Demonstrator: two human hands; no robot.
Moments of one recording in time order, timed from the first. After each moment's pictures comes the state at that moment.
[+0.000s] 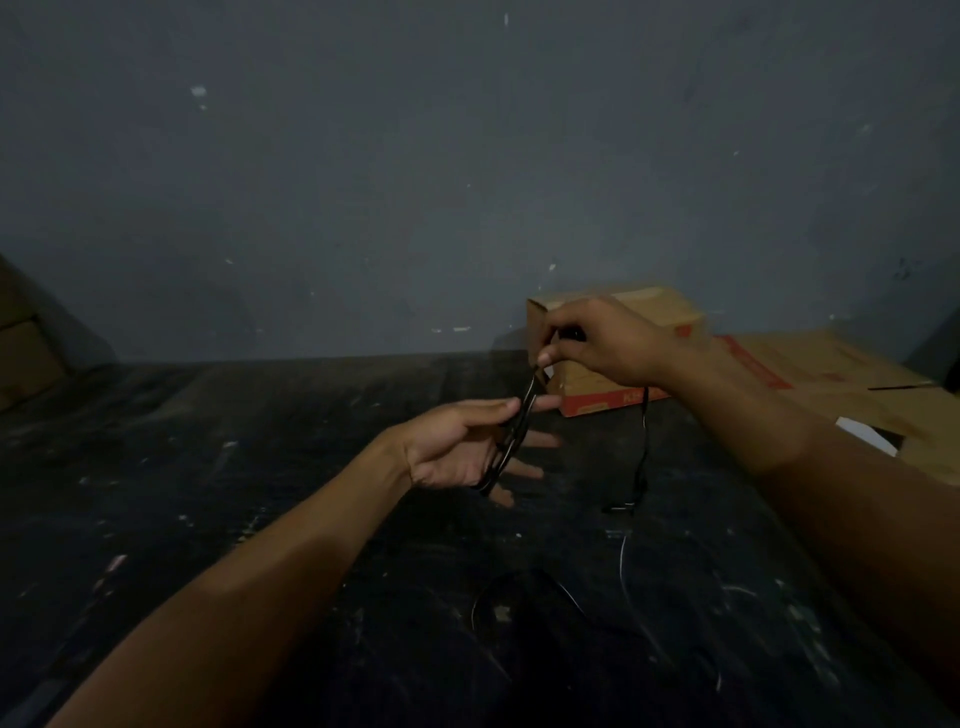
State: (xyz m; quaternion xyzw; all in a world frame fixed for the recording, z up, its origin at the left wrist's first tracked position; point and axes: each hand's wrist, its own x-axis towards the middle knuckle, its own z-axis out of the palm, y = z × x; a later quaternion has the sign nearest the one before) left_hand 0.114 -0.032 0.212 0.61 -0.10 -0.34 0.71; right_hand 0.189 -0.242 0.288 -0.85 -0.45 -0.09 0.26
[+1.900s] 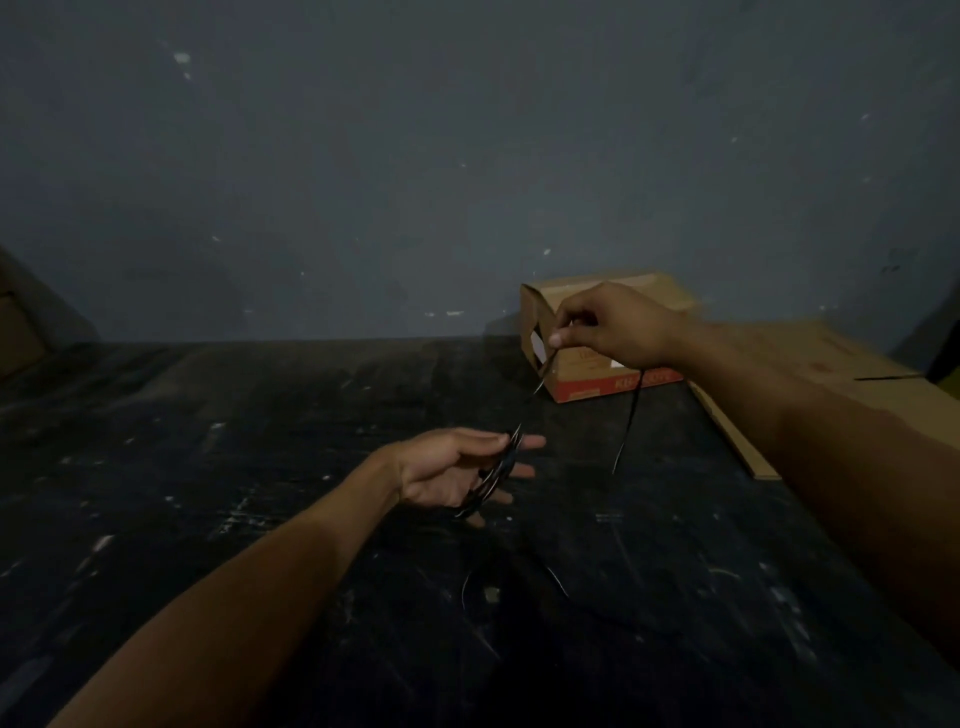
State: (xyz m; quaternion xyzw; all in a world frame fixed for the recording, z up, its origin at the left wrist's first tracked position) left_hand 0.107 -0.025 0.172 0.68 -0.03 -0.35 0.64; right_hand 0.190 -0.253 0.291 -0.88 -0.40 -0.04 0.25
